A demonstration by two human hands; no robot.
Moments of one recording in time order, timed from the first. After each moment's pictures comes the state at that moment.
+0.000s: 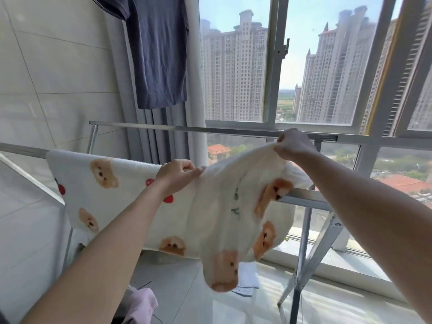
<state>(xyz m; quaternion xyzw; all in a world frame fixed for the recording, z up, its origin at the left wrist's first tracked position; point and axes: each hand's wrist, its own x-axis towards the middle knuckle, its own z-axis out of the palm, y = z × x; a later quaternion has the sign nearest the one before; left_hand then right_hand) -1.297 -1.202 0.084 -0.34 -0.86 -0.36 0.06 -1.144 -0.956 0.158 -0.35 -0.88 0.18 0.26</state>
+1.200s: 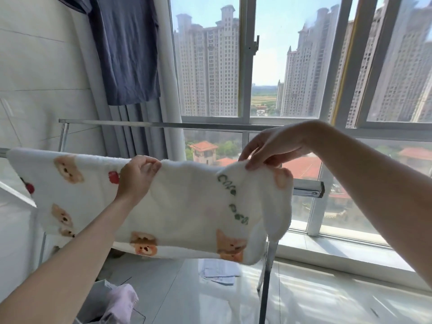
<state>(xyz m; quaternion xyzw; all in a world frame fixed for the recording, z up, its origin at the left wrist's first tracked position) -1.248 -1.200 0.058 -0.29 -0.79 -0.47 0.26 -1.040 -0.940 0.191 -0.07 -0.89 0.42 -0.15</state>
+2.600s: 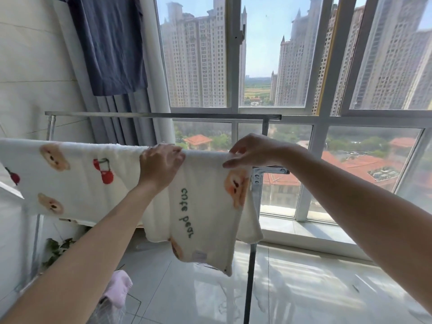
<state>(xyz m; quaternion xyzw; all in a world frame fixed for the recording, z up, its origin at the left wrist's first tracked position) -1.173 -1.140 0.059 -0.36 -0.83 -0.34 0.24 -1.003 -0.949 0.130 -0.11 -0.97 0.18 0.09</state>
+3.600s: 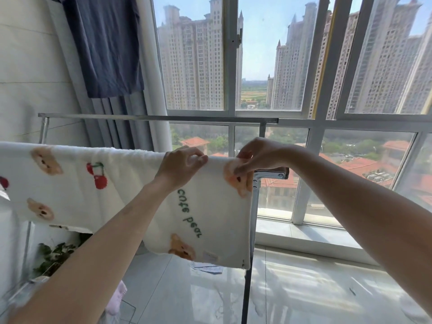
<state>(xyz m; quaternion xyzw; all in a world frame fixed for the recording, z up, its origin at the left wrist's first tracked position) -1.149 -1.107 0.075 -0.46 -0.80 -0.36 0.15 -1.003 -0.919 0.129 -0.13 -0.98 0.16 0.06</state>
